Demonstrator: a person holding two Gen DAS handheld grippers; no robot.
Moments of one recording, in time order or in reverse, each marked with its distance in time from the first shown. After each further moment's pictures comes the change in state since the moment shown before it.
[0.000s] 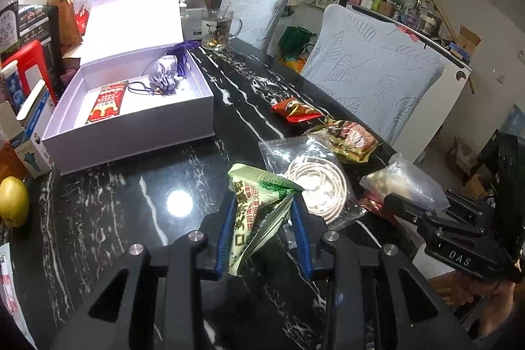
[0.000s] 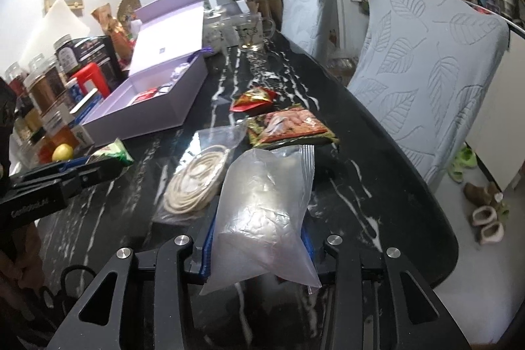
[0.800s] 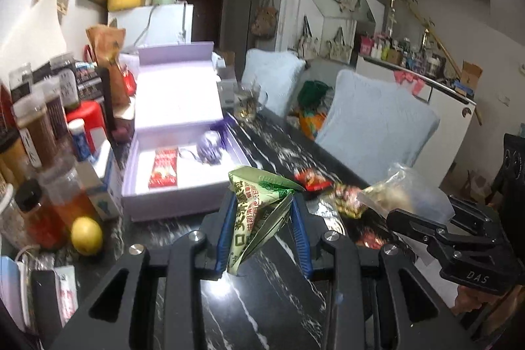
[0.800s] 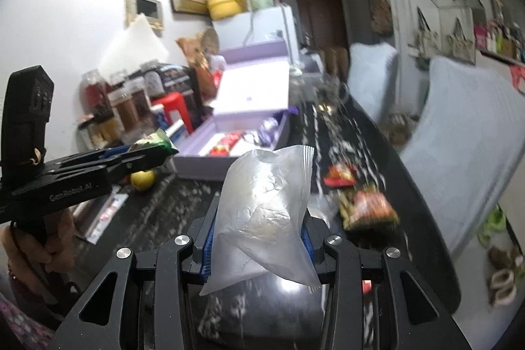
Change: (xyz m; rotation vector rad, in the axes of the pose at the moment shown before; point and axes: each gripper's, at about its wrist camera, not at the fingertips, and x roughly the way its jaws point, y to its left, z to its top) left arm -0.106 0.014 0.025 0.000 -0.248 0.101; right arm -0.074 0.074 0.039 -0.184 -0.191 0.218
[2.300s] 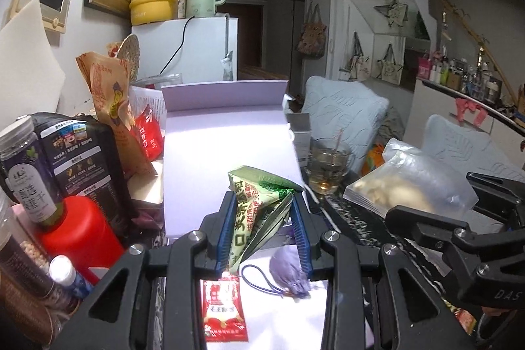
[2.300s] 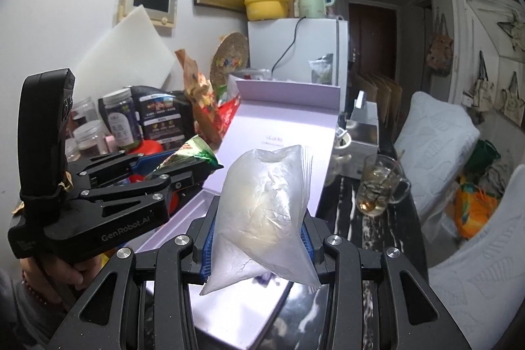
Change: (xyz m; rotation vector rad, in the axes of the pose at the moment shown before) left arm 0.185 0.114 0.146 -0.028 -0.060 0.194; right arm 0.217 -0.012 0.190 -0.197 0.025 0.112
